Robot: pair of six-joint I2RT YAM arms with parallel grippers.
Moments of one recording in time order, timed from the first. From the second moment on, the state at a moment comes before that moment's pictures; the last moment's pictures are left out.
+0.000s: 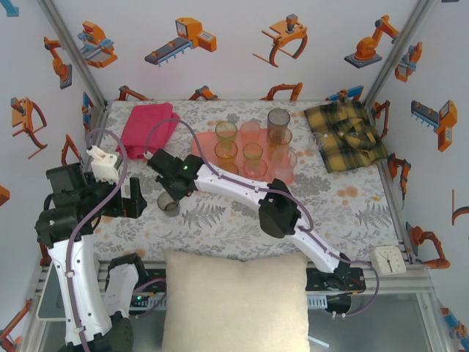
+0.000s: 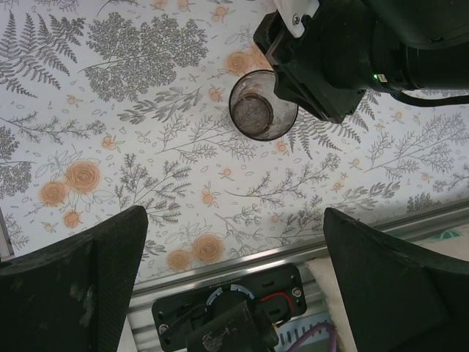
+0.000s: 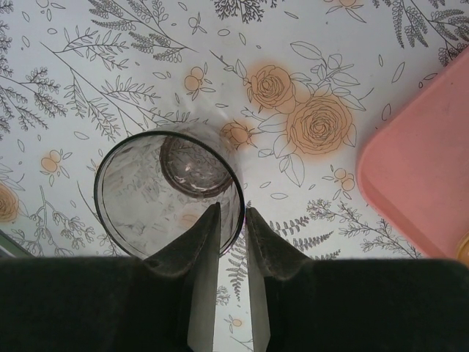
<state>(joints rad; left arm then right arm) 0.22 0.75 1.14 -1.22 0.40 0.29 1.13 2.43 2.32 -0.91 0.07 0.29</state>
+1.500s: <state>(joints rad) 0.22 0.74 1.14 -1.22 0.40 0.29 1.09 2.44 2.33 -0.92 0.11 0.26</state>
